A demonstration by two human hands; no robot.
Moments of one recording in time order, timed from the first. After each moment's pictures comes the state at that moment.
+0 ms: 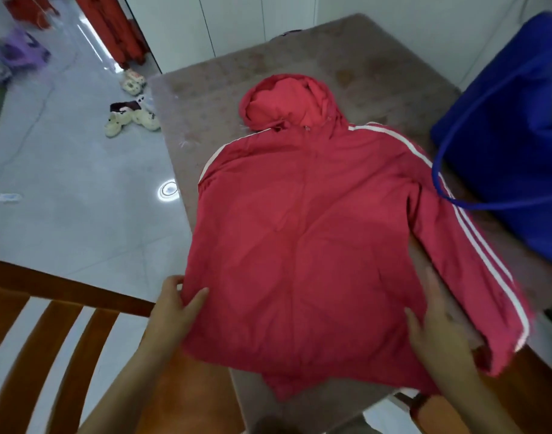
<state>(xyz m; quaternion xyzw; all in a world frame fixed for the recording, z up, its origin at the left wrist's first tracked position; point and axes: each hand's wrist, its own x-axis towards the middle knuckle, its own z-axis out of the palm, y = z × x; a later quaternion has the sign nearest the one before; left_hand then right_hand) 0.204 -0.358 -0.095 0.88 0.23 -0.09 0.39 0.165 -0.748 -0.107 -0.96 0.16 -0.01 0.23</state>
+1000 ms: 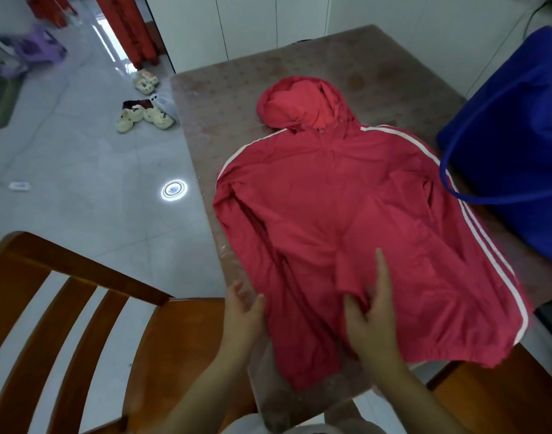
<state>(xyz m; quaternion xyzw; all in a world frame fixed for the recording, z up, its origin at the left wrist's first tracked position) 0.158 -0.447 -0.099 0.72 0.30 -0.09 0.62 0.153 -0.634 -0.070 -0.80 0.06 -0.09 0.59</state>
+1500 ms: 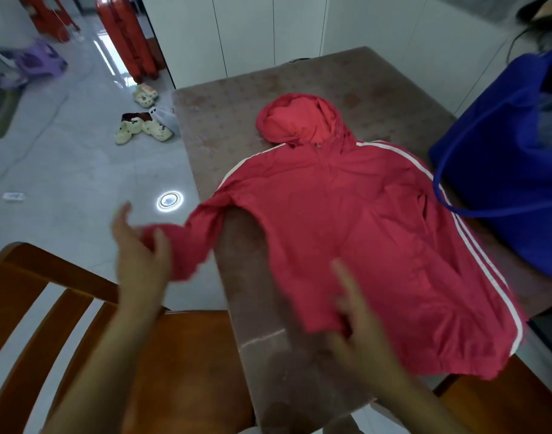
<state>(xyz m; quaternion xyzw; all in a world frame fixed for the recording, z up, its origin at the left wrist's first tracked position) 0.217 -0.345 -0.008 0.86 0.20 0.23 0.42 0.151 -0.629 -0.026 -0.84 -0.12 0.08 0.52</state>
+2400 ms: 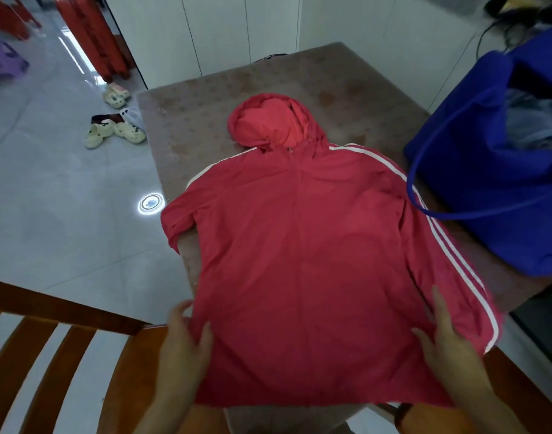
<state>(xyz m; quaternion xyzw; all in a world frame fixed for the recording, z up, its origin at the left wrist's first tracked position) 0.160 -0.402 -0.107 0.89 0.21 0.00 0.41 0.143 -0.788 -0.107 -0.95 0.18 0.05 0.26</state>
